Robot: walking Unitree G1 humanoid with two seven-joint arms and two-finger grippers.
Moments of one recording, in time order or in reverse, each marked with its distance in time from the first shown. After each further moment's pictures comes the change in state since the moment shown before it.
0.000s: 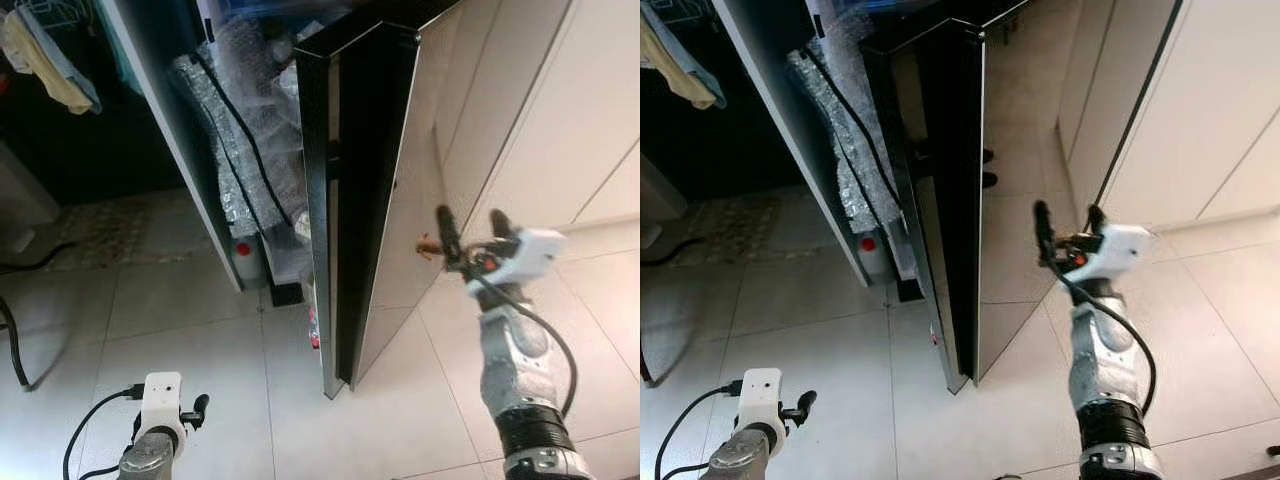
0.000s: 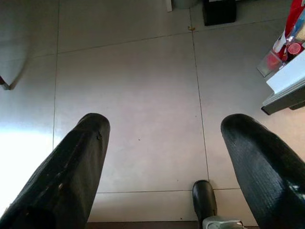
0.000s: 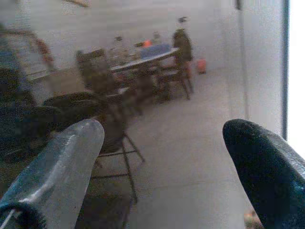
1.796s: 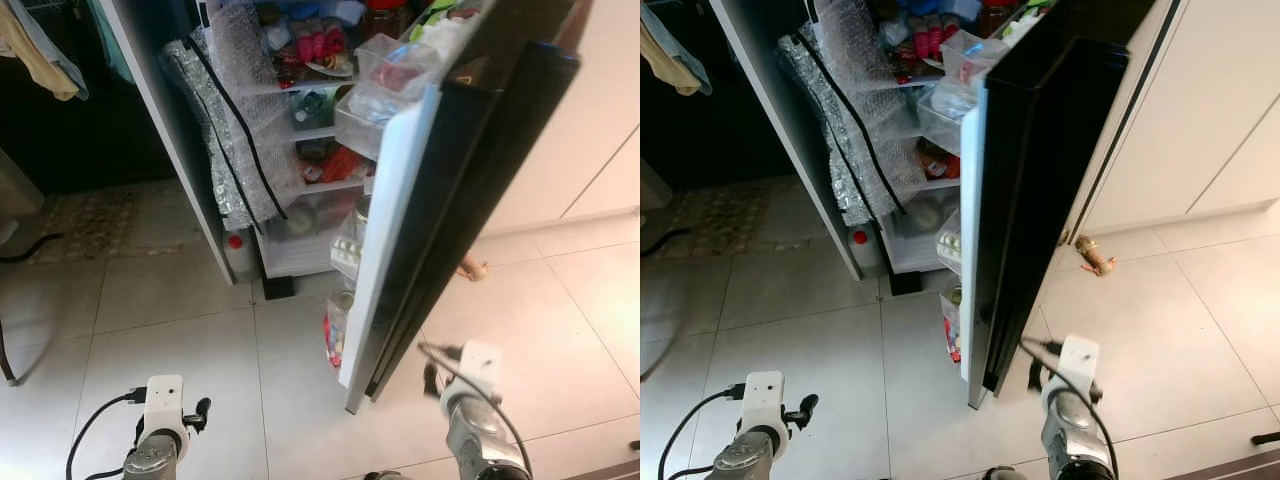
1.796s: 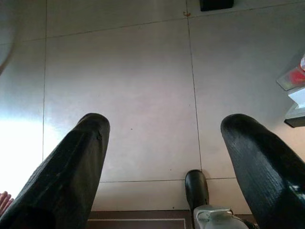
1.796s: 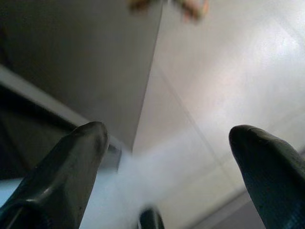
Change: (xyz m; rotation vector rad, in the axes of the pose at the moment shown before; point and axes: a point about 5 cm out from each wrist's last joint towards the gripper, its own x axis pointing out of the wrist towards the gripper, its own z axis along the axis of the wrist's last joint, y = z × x) left arm -0.001 -0.004 -0.004 -0.016 0.027 0.014; right arm -0.109 -0.013 -0.132 -0.032 0.818 -0.565
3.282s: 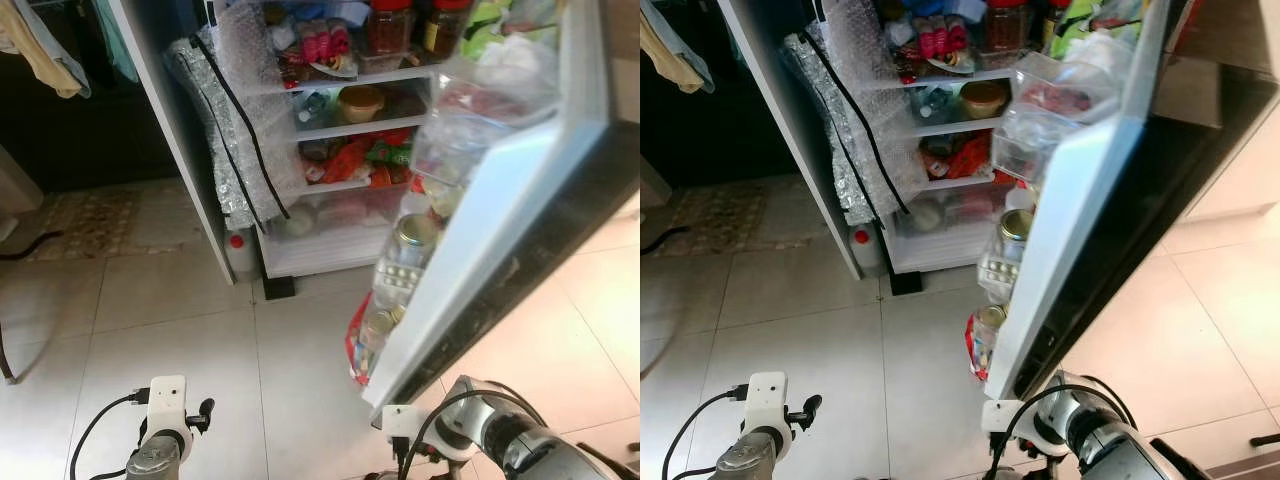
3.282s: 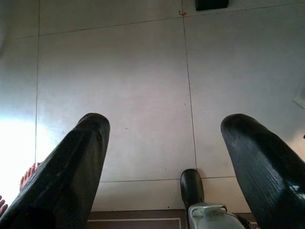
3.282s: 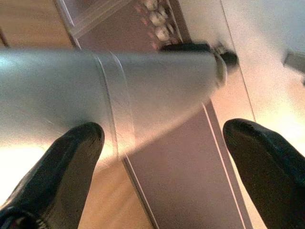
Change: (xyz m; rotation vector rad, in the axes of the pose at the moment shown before) left arm 0.000 -0.004 -0.001 -0.008 0.001 -0.017; right arm -0.014 0.007 -0.012 -1.388 0.879 0.981
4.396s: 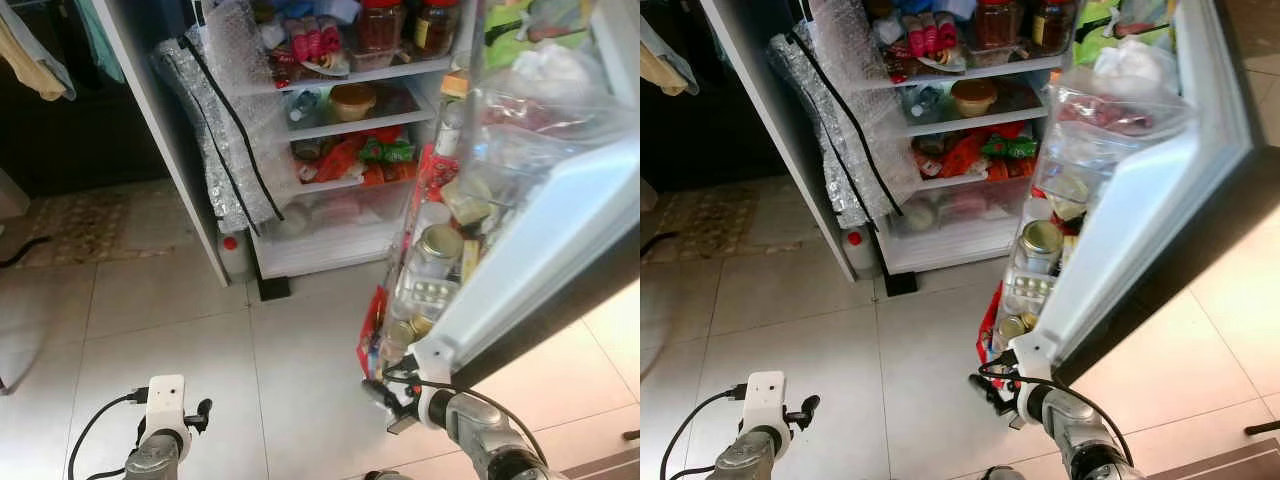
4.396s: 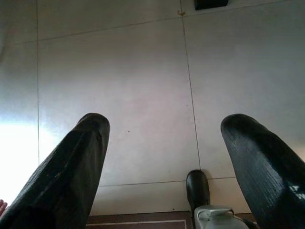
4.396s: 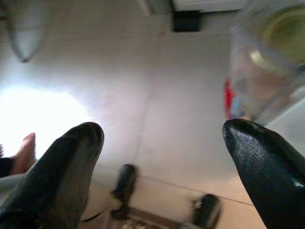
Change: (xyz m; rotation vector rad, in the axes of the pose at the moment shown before) left arm 0.001 0.002 0.001 0.004 0.005 0.012; right arm 0.002 -0.008 0.017 0.726 -0.966 -0.324
